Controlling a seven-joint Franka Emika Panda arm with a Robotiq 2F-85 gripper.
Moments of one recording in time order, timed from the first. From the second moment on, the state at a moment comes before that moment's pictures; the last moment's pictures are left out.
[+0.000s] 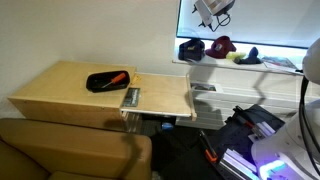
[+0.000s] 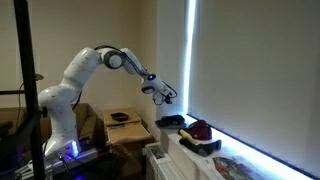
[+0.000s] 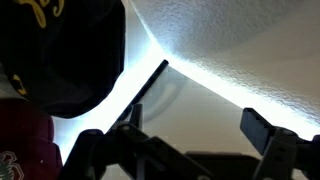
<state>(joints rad) -0.89 0.62 0.62 -1.84 0.62 3.32 0.17</state>
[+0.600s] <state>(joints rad) -0.24 0.64 -0.10 -1.90 0.71 3.22 0.14</state>
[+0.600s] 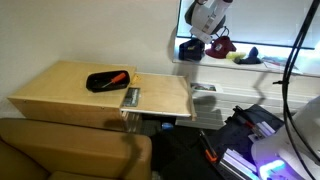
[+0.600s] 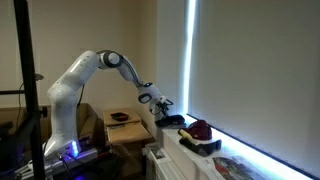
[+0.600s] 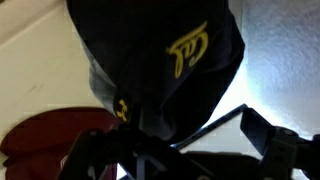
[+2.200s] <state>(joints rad) 0.02 0.89 -0.44 -1.50 -0.06 2.42 0.81</state>
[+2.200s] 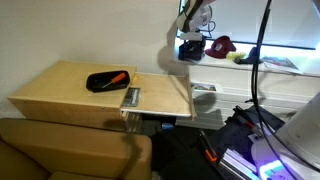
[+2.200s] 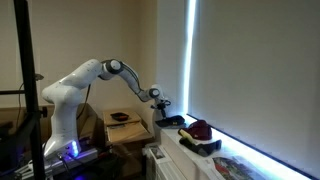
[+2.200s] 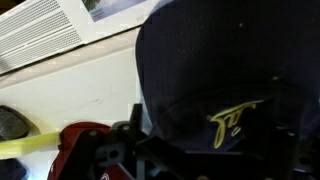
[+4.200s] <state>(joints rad) -0.10 0.82 -0.26 -1.69 0.02 3.07 0.55</state>
